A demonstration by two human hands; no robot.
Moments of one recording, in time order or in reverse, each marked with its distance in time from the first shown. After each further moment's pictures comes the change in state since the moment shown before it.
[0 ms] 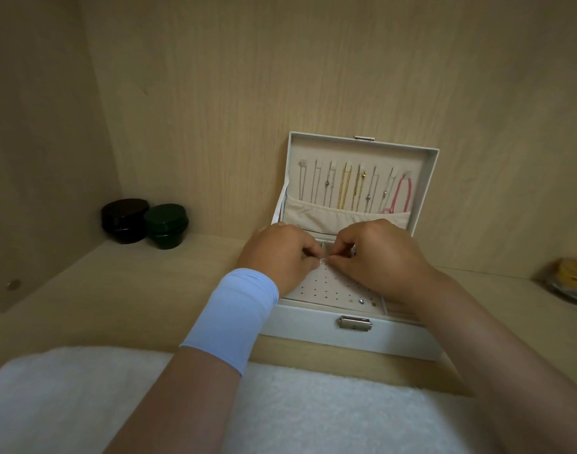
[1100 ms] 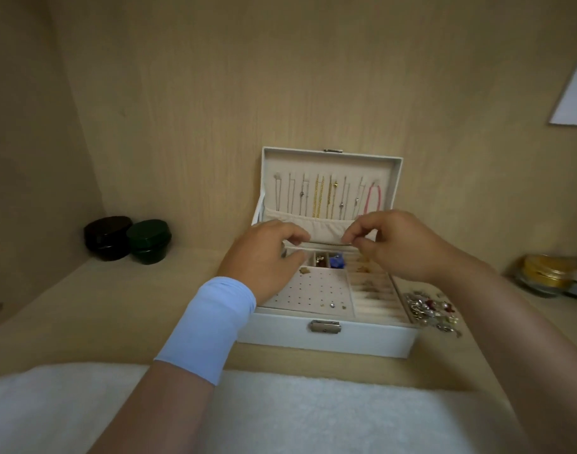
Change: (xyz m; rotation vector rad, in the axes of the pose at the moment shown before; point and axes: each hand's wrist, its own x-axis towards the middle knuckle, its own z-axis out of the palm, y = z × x) left_hand -0.003 0.017 -0.009 -0.181 0.070 0.046; right_hand -0.014 0.047 -0.049 0.304 -0.078 0.094
